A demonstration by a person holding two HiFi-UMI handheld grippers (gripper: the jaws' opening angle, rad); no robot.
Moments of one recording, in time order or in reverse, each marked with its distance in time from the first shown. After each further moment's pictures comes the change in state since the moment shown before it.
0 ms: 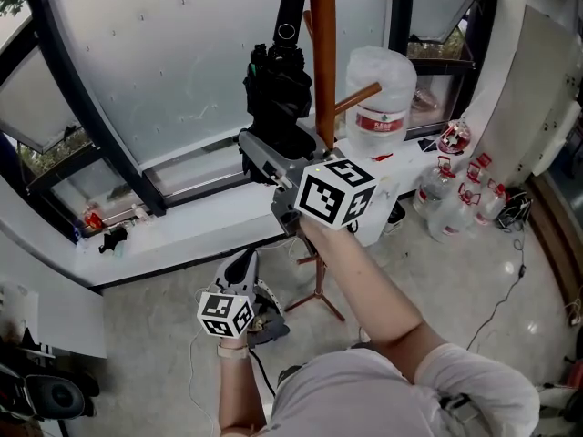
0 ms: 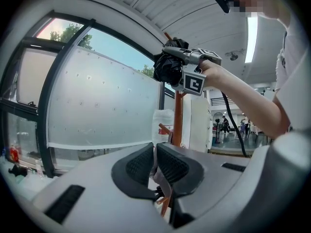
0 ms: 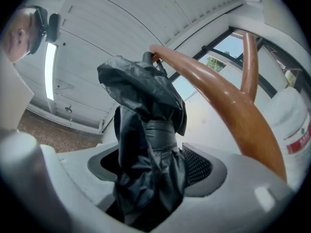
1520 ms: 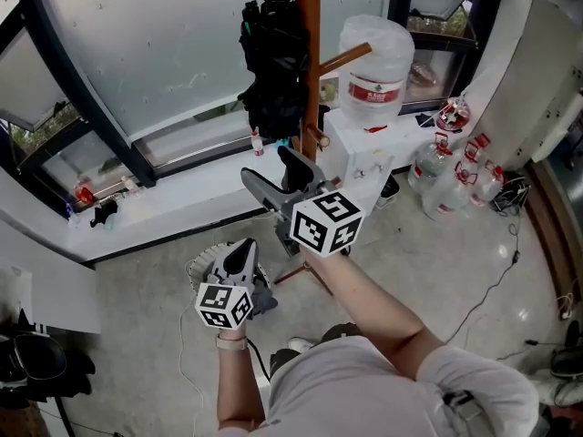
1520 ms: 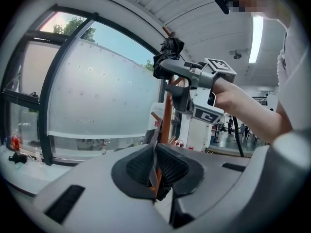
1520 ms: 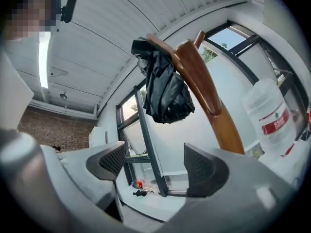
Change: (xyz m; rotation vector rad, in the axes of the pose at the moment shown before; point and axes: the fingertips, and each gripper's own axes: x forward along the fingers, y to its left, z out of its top) left arm -0.003 -0.044 -0.042 -0.054 0.058 0.005; right arm -0.088 -0.021 -0.107 0.000 0.186 -0.105
